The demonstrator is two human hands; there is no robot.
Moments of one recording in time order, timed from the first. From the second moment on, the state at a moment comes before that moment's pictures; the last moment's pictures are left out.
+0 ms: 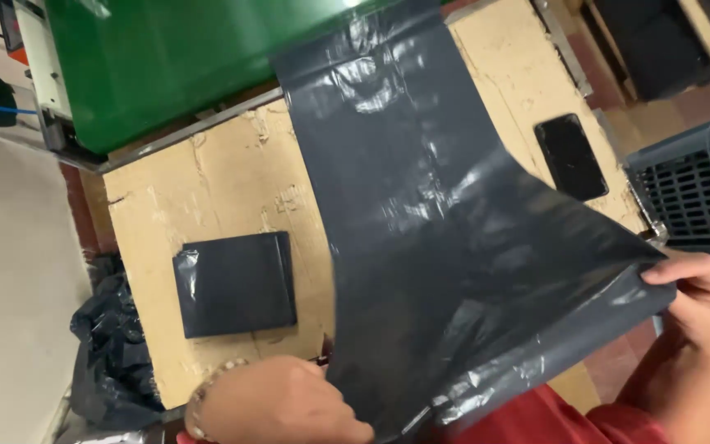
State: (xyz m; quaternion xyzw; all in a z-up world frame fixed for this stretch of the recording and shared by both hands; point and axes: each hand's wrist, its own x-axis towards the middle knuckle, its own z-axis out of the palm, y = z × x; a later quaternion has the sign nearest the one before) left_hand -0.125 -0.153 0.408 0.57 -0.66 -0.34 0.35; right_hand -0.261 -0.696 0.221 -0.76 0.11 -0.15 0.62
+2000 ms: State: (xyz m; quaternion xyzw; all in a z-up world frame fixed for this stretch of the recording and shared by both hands) left_hand 0.044 -0.275 0.017 0.82 -0.05 -0.04 0.57; right_hand 0.215 -0.558 0.113 -0.81 0.03 -0.08 0.58
